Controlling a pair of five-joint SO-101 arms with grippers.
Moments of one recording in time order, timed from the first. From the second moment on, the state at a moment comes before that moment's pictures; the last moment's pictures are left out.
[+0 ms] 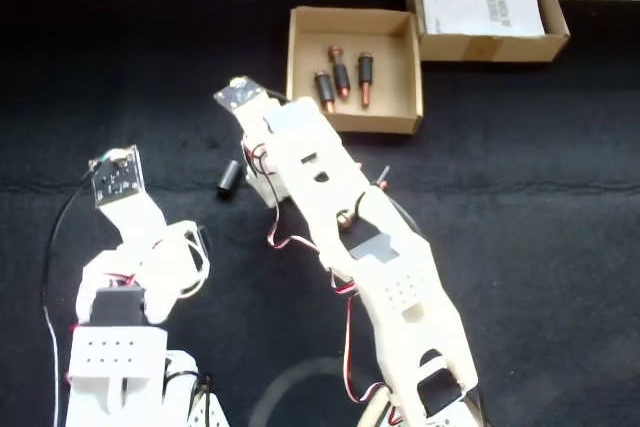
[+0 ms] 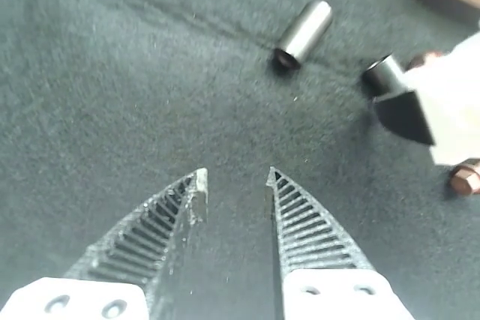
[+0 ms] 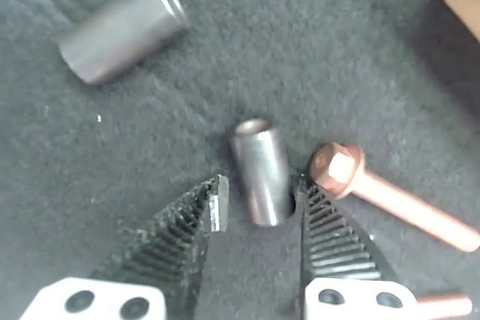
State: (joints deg) left arm -7.3 -68.7 72.4 58.3 22.5; right arm -38.9 44.0 -32.5 77.8 8.8
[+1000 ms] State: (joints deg) left arm -8.7 -50.2 55.7 66.7 25.4; right arm -34.9 48.5 -58.9 93.3 5.0
